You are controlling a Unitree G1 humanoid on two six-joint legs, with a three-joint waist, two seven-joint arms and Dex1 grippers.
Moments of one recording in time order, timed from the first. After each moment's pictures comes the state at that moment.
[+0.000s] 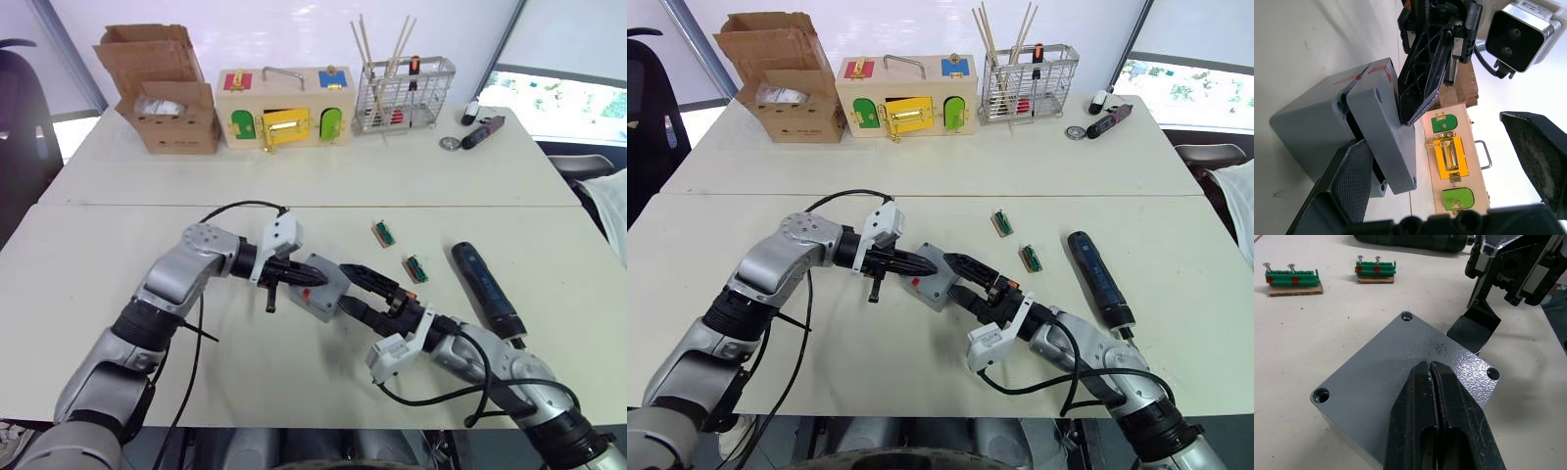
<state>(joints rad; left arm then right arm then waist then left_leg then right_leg) -0.62 0.54 -0.36 0.02 -0.33 0.54 -1.22 -0.03 -0.68 0.28 -0.26 -0.93 -0.58 0.02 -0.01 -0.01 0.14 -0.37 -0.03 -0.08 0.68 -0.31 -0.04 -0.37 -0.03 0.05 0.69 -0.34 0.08</state>
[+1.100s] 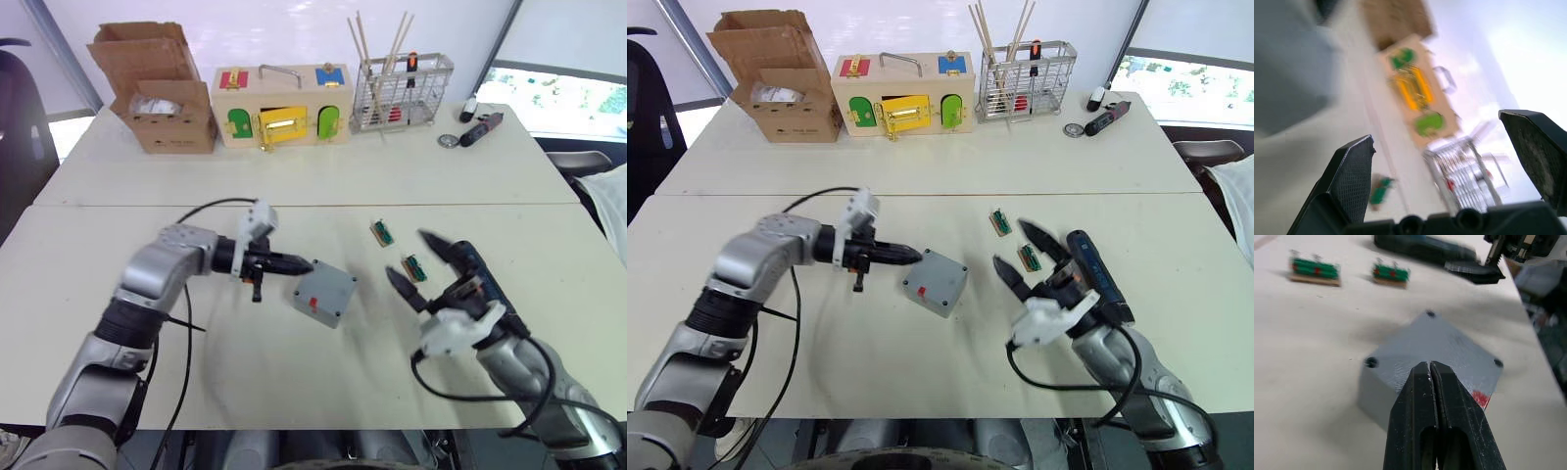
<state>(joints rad) -0.63 0.58 -0.14 0.04 -0.52 0.76 -1.21 0.14 -0.58 -0.01 -0.42 -0.50 -0.35 0.11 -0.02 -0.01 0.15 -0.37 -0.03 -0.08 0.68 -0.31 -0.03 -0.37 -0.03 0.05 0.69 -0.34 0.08</state>
